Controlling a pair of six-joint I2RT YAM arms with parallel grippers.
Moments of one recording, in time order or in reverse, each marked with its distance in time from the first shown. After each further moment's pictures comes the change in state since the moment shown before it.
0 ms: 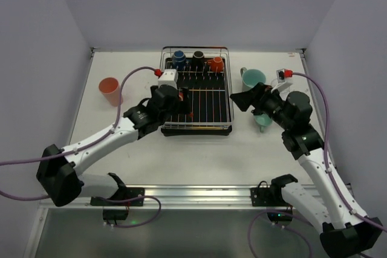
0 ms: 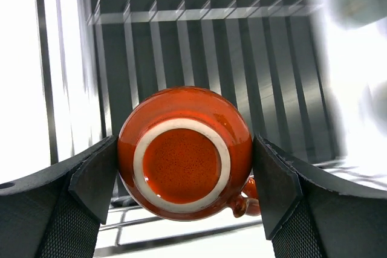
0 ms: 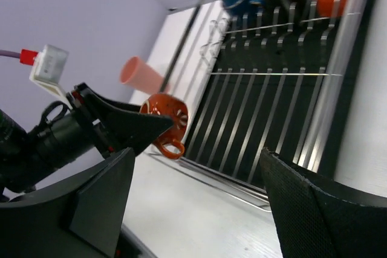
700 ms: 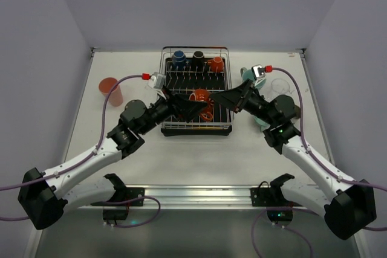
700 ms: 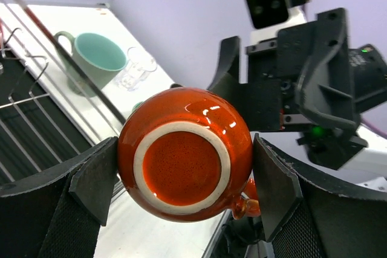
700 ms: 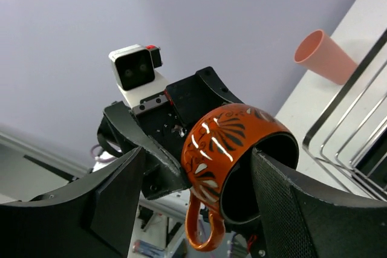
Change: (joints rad) left arm 0.003 -0.319 -0.270 0.718 0.596 -0.163; right arm 0.177 0.177 -0.156 0.805 -0.299 0.570
